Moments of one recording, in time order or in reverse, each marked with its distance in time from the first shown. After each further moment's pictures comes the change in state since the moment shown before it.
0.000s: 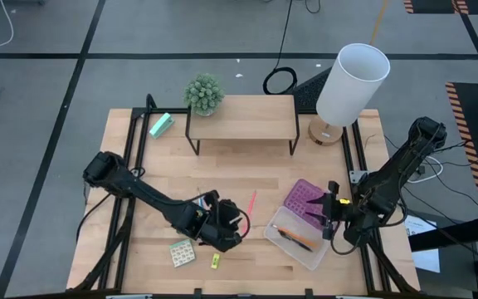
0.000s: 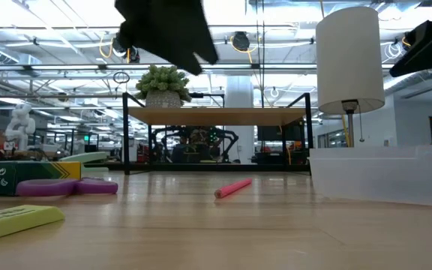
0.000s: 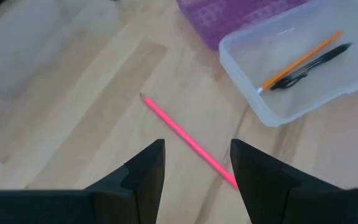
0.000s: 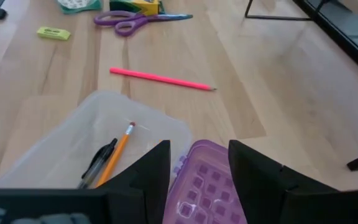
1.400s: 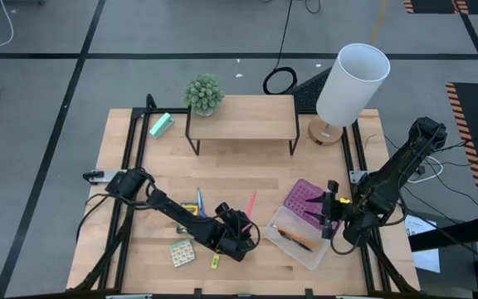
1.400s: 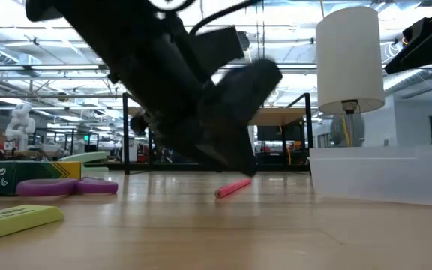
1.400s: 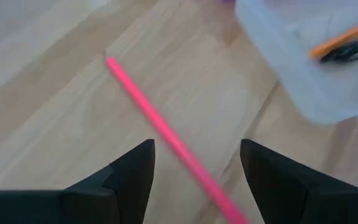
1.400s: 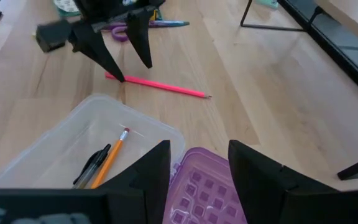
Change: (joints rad) left arm 0.001 0.320 0.002 0.243 -0.086 -0.114; right arm -0.009 0.000 0.000 0.020 0.023 -0.052
